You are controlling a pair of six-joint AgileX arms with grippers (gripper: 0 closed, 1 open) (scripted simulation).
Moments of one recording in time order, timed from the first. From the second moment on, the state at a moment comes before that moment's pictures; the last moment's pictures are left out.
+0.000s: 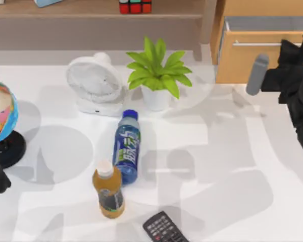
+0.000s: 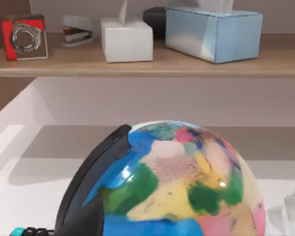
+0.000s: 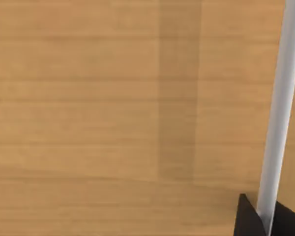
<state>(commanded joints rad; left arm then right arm) 0.00 0.00 0.00 0.00 0.00 0.00 0.19 2.18 0.82 1.35 0.23 -1.55</state>
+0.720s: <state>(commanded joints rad) 0.00 0.00 0.00 0.00 0.00 0.00 0.18 2.25 0.98 1.26 0.21 -1.56</state>
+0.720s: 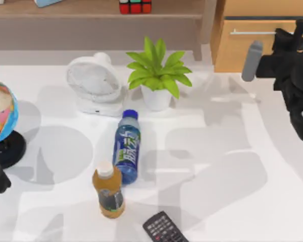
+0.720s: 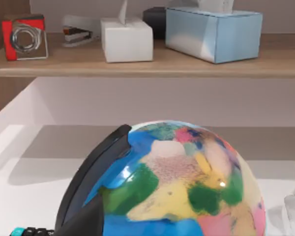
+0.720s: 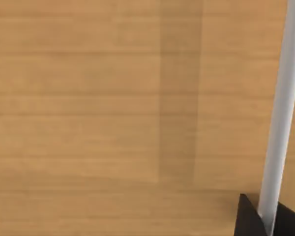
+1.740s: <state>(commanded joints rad) 0.00 0.00 0.00 0.00 0.00 0.00 0.16 2.30 1.10 1.19 0.20 -1.55</state>
